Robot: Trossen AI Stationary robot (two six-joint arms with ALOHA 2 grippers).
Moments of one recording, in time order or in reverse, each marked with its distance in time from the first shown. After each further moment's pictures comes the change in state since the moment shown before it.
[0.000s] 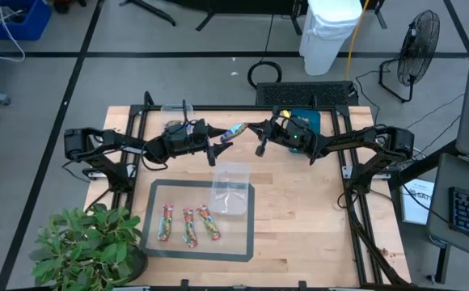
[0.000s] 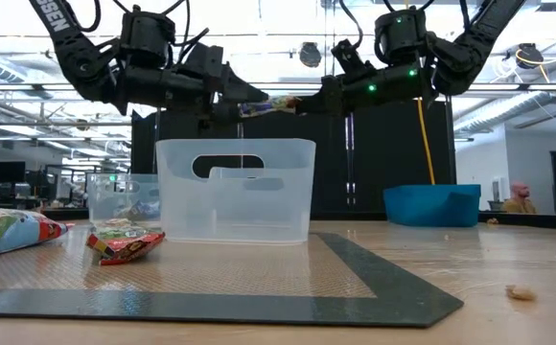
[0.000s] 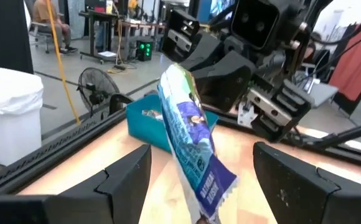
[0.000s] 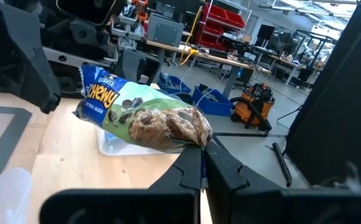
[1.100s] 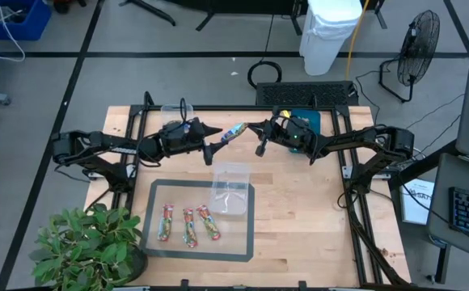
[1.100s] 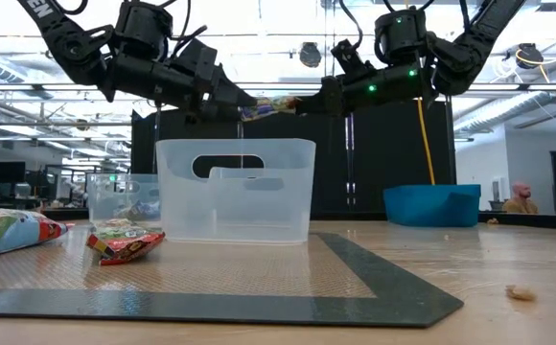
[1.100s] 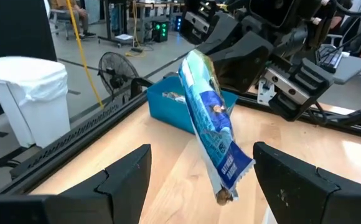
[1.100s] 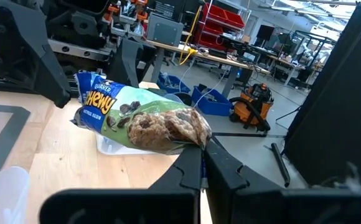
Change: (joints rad) left arm 0.003 -0.128 -0.001 -0.232 -0.062 0.061; right arm 0.000 0.000 0.000 0.000 0.002 -0.007
